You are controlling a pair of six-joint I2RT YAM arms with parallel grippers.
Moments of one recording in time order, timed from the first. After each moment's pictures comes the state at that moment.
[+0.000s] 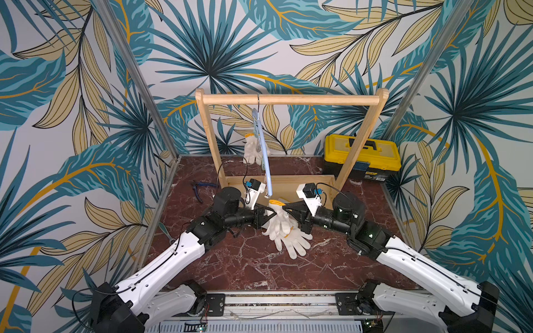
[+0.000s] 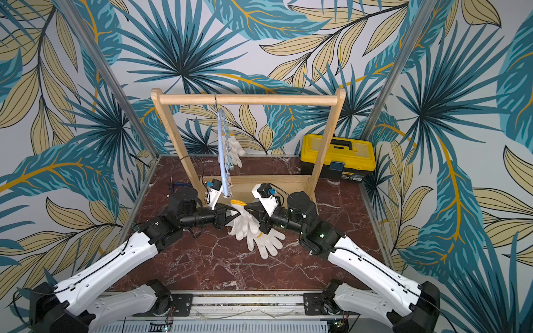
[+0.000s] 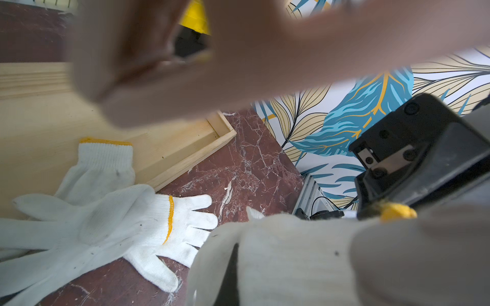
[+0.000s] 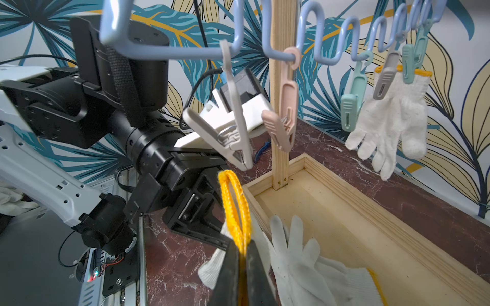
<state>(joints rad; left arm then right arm) -0.61 1.07 0.88 -0.20 0.53 -0.52 0.78 1.02 0.93 -0.09 -0.28 0.03</state>
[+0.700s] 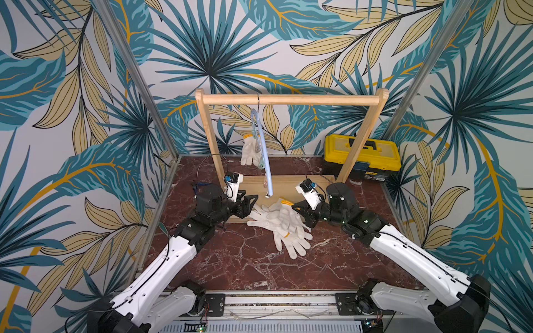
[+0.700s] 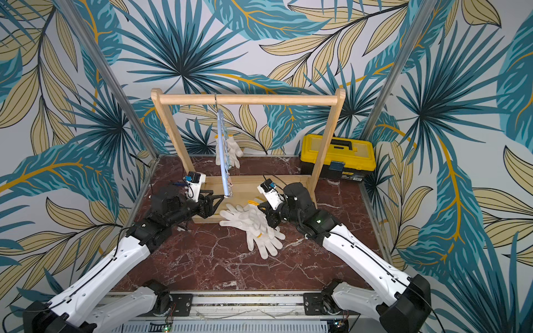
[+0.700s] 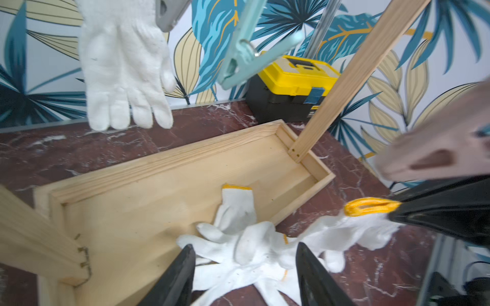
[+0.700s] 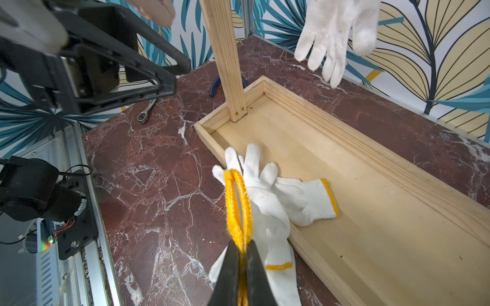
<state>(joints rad) -0.40 1.03 0.84 -0.16 0.27 -0.20 0.62 1.14 1.01 -0.40 -0.26 -0.03</state>
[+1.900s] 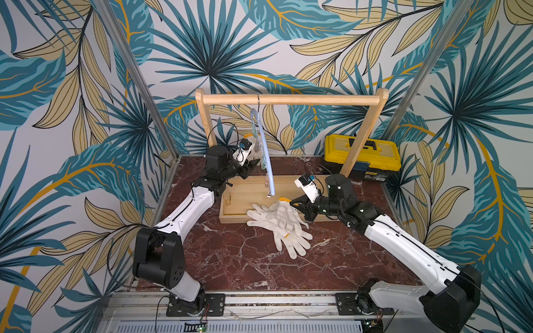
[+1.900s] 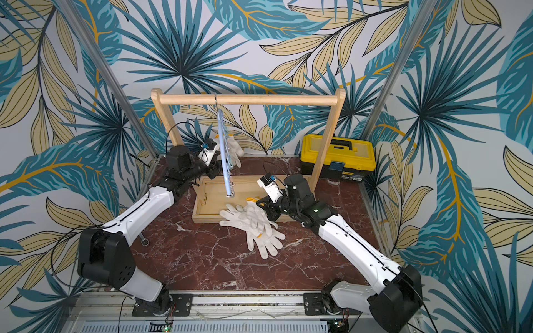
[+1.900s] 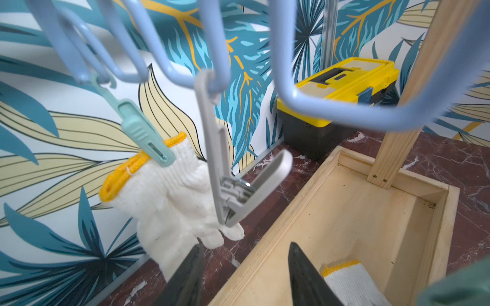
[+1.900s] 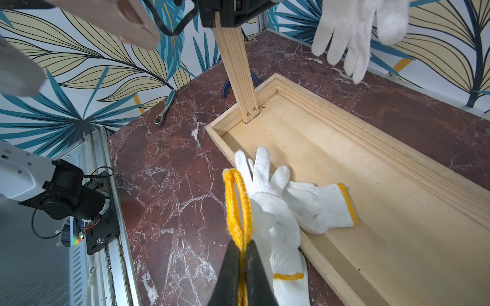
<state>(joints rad) -0.24 1.57 1.27 0.10 0.47 0.27 0.55 1.23 1.08 -0.41 -0.41 -0.02</state>
